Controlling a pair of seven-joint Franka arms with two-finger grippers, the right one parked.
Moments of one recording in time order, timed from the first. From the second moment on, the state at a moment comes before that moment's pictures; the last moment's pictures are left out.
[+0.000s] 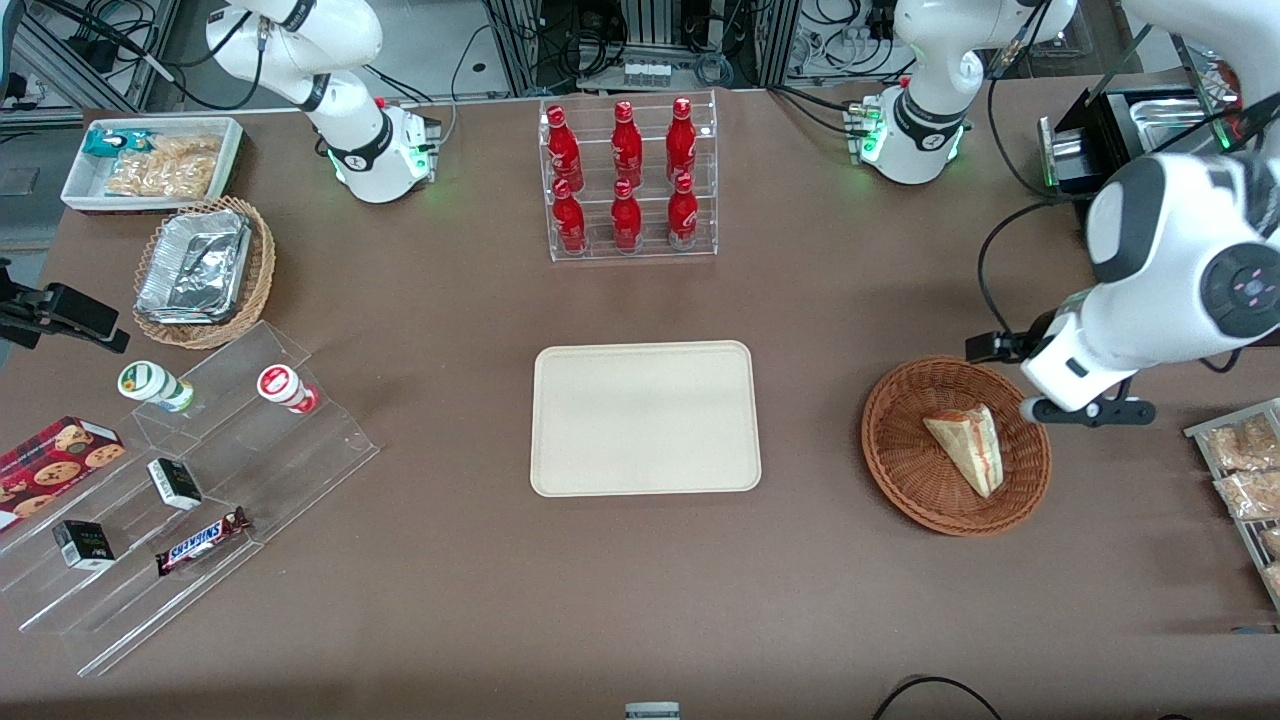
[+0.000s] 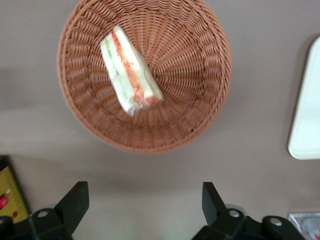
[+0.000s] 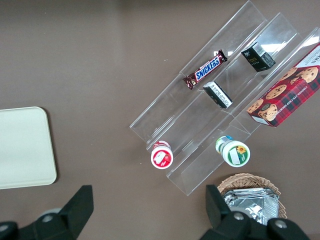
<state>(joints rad) 0.01 0.21 -0.12 -1.80 0.02 1.78 -0.07</state>
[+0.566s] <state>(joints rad) 0.02 0.27 -0.09 -2.01 0.02 2.13 -0.08</state>
